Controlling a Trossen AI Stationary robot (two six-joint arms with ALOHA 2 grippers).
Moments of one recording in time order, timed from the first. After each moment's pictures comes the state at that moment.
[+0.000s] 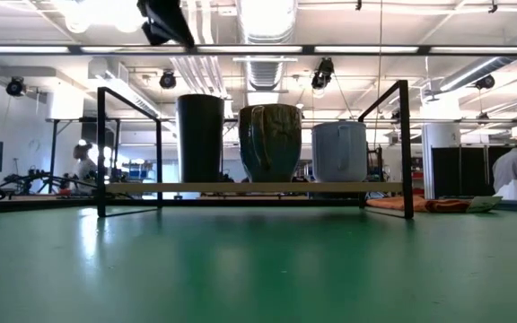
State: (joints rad) left arm 0.25 1.26 1.41 -0.96 0.05 -0.04; right arm 0.31 1.72 2.13 -1.48 0.85 1.18
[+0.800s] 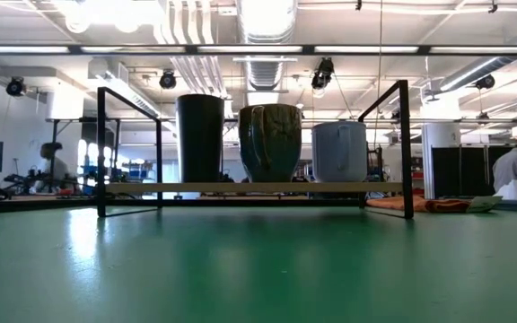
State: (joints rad) left arm 0.12 1.12 0.91 0.68 0.81 -0.52; right arm 0.14 1.65 1.72 -0.21 -0.41 0.26
